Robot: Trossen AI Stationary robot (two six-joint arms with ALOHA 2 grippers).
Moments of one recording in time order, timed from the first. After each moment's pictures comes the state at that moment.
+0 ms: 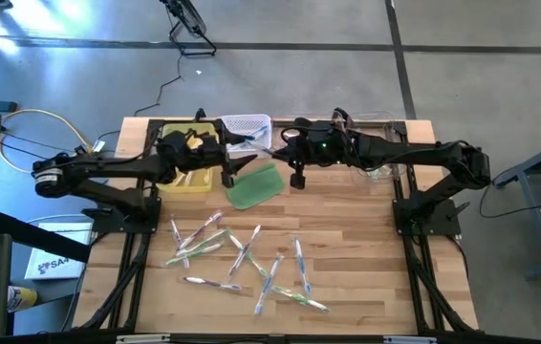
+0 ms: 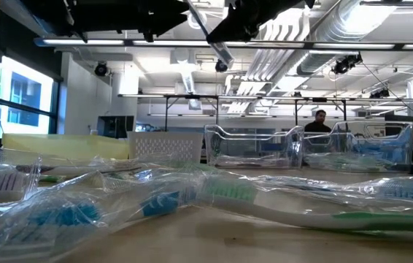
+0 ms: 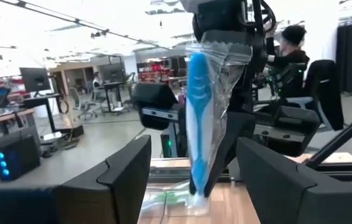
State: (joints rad) left arm 0.30 1.17 0.65 0.78 0.14 0.10; right arm -0.21 1.50 1.24 -0.16 0.00 -0.21
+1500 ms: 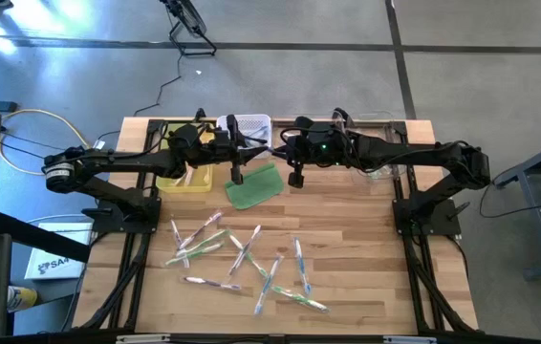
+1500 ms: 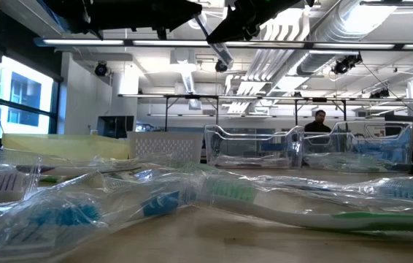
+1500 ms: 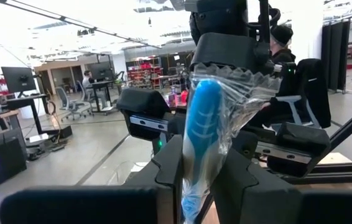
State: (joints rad) left arm 0.30 1.28 0.77 0.75 0.20 0.10; right arm -0.21 1.50 1.24 -0.15 0.07 -0.21
